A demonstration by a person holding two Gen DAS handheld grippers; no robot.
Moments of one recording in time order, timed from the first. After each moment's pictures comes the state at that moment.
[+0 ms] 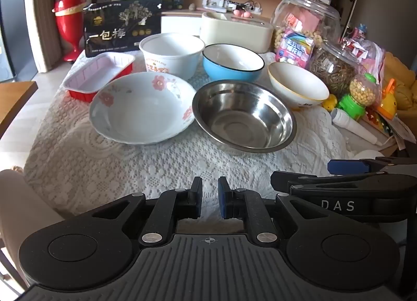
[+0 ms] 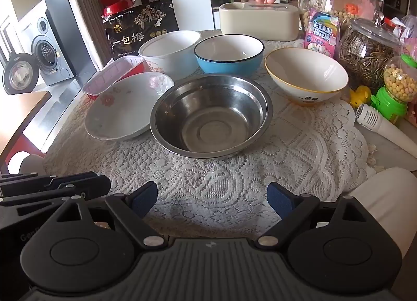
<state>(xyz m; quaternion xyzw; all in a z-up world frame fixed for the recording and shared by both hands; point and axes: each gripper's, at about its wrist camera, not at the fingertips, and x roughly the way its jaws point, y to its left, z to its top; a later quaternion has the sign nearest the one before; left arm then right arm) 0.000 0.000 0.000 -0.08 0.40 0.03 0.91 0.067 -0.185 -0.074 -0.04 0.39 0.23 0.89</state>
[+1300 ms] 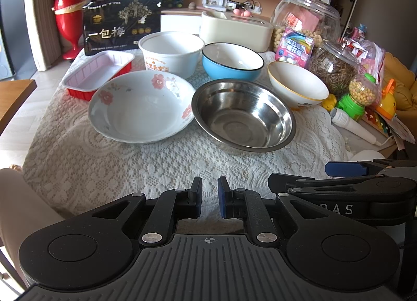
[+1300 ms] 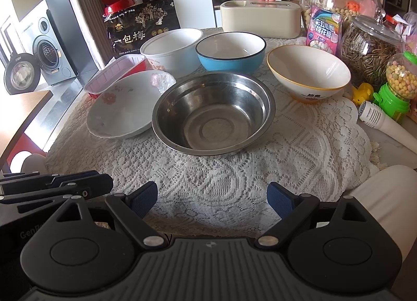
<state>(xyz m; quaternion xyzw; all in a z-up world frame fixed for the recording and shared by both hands) 0.002 0.001 0.002 -0.09 0.41 0.03 0.91 0.066 -0.184 -0.076 -0.04 0.40 0.24 0.89</state>
